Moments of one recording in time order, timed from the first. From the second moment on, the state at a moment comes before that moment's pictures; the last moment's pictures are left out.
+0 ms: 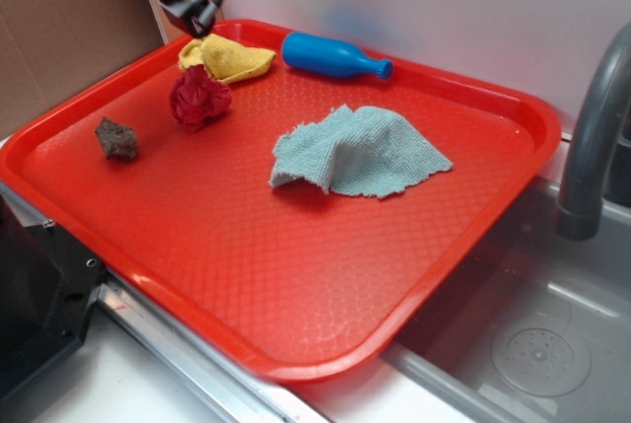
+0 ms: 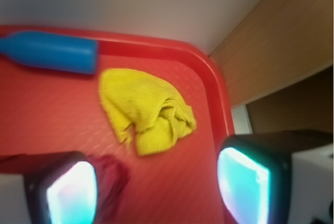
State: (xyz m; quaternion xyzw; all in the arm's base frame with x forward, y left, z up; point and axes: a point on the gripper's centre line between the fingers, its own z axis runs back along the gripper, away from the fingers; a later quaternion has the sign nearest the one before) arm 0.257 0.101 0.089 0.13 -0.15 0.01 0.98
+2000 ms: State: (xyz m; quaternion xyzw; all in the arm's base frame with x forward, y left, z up) arm 0.269 0.090 0.107 0.06 -0.04 0.10 0.99
